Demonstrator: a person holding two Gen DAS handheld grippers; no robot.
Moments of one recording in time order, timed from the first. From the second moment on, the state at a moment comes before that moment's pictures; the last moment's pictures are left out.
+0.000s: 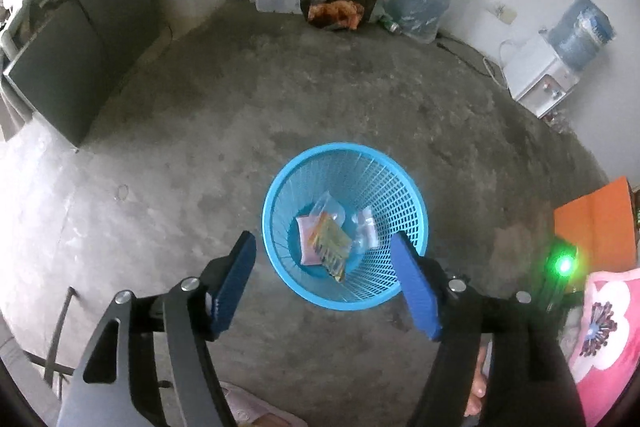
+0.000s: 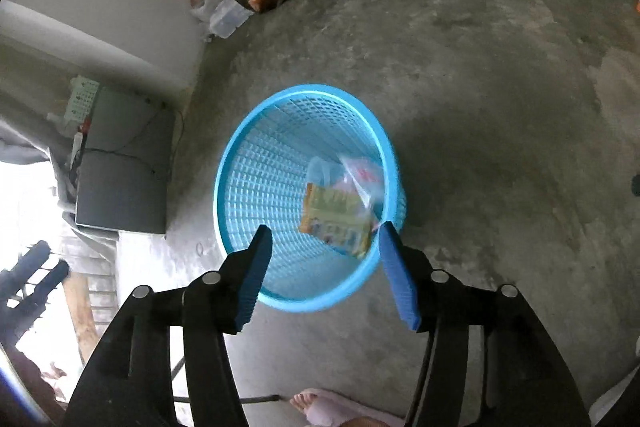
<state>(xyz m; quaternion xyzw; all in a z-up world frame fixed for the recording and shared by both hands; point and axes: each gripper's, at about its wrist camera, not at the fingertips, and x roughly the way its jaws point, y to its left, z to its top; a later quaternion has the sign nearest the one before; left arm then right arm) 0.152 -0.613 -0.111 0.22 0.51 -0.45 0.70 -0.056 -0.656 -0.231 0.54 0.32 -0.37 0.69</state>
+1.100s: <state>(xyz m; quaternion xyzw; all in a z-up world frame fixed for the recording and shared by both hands) 0.136 0.035 0.148 -0.09 0.37 -0.18 0.91 0.084 -0.383 0.010 0.29 0.37 -0.02 0.88</state>
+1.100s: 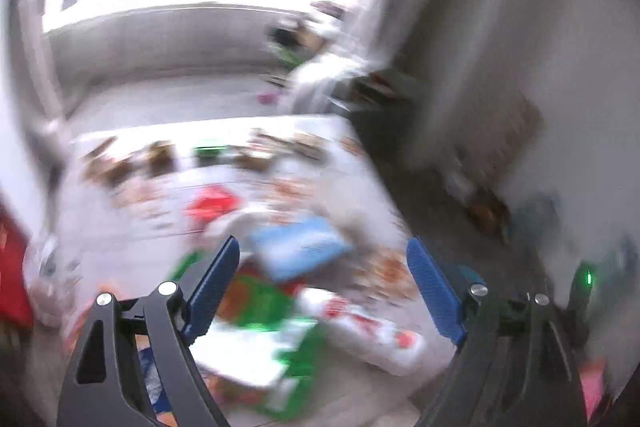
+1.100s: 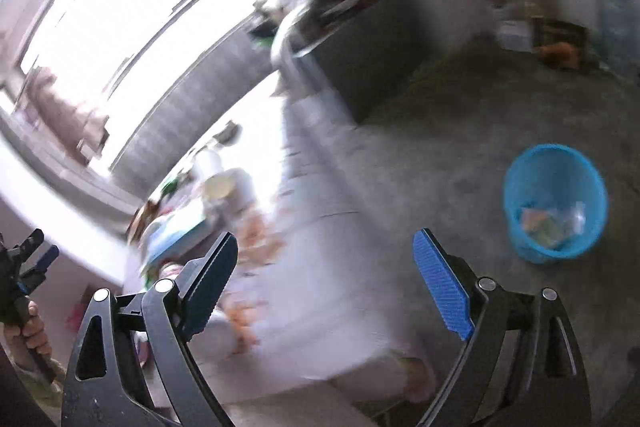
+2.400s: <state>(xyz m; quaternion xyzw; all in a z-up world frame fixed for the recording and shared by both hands) 0.366 0.105 -0.065 -0.37 0.54 -0.11 0.75 0.367 -0.226 -0.019 0.13 0.51 0.15 0.84</state>
